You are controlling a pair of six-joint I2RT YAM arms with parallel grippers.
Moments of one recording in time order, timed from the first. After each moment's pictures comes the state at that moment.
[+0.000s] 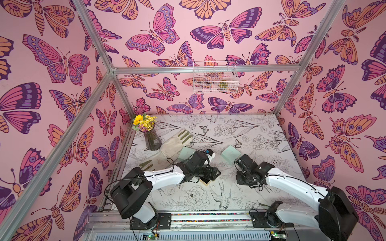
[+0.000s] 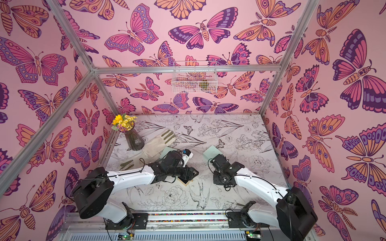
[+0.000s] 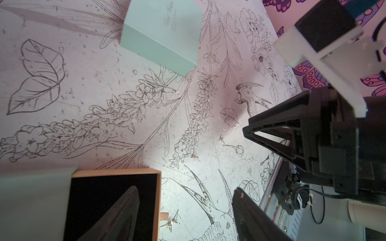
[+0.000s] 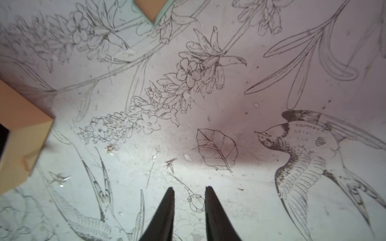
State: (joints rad) left arm -0.86 1.54 0.78 0.02 0.31 -0.49; right arm 0.62 1.18 0.64 -0.74 0.03 0.74
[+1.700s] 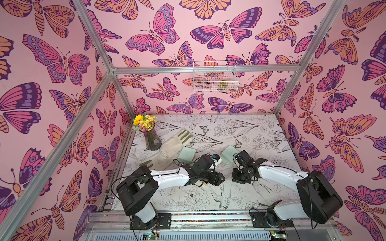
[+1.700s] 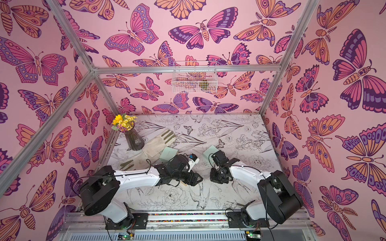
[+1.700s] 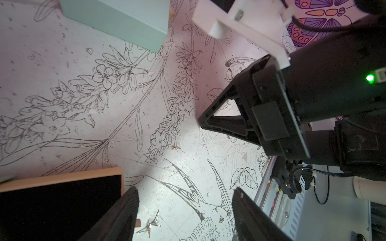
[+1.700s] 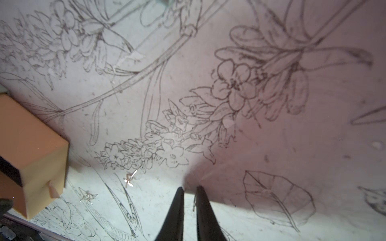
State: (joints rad) left arm -0.94 1.60 0.81 0.00 0.31 -0.46; right arm 0.53 1.42 0.66 -0.57 -0.20 0.71
